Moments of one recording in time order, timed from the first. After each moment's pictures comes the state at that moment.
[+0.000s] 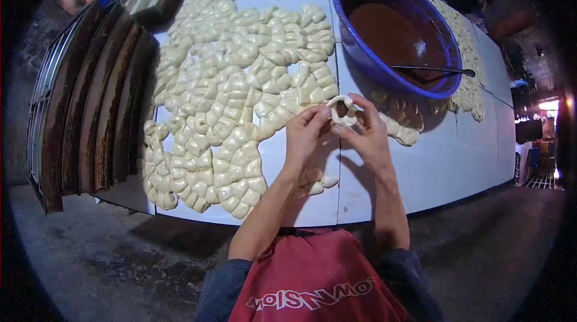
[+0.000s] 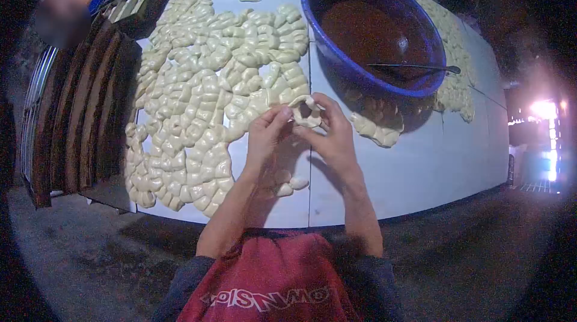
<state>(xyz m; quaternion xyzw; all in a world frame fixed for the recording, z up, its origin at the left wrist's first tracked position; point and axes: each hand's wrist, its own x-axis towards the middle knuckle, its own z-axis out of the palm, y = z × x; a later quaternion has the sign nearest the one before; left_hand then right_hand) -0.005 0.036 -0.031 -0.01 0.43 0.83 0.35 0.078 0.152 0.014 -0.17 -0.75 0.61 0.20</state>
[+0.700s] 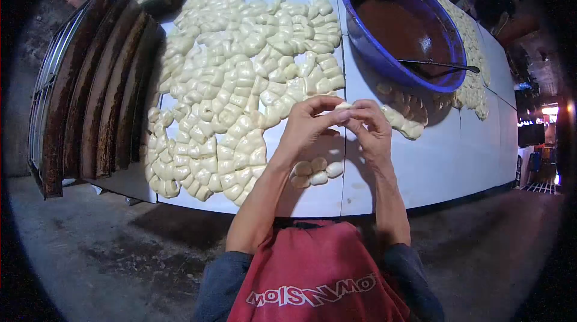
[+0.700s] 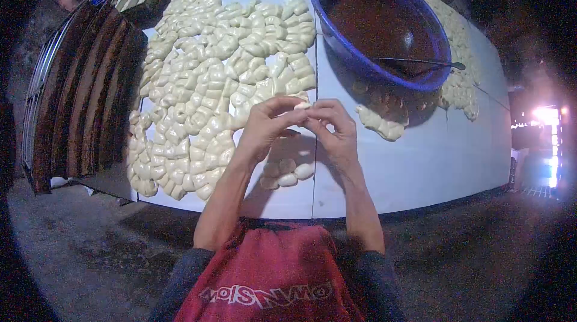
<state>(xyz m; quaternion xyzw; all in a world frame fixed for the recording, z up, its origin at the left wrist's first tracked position) -0.015 0.010 0.006 0.11 0.55 0.73 0.40 0.095 0.149 -0.012 -0.11 -0.73 0.64 0.23</state>
